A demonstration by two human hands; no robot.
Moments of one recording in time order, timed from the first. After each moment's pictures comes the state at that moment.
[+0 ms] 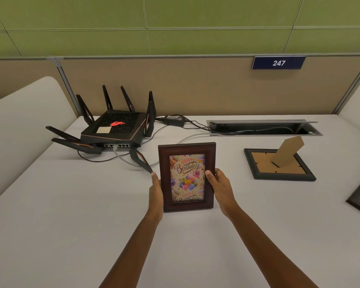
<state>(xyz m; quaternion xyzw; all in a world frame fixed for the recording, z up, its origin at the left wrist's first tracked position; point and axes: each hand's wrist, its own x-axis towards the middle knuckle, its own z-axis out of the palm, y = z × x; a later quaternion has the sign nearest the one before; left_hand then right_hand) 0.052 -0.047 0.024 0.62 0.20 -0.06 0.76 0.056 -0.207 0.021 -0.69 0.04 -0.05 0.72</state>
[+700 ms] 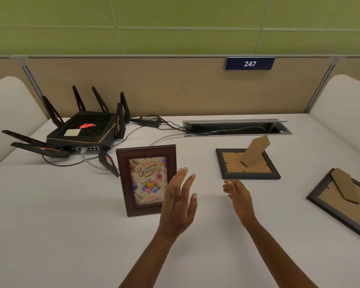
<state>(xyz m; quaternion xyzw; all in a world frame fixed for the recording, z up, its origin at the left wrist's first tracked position) 0.009 -0.165 0.033 0.86 -0.24 0.33 0.31 0.026 -0.346 -0.001 -0.78 0.13 -0.12 0.60</state>
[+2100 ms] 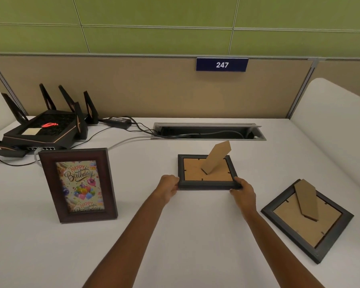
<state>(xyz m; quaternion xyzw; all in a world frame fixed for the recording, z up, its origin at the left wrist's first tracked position) 0.103 -0.319 0.036 0.67 0.24 -0.20 0.68 0.063 -0.519 0.001 -0.83 0.23 -0.08 0.50</state>
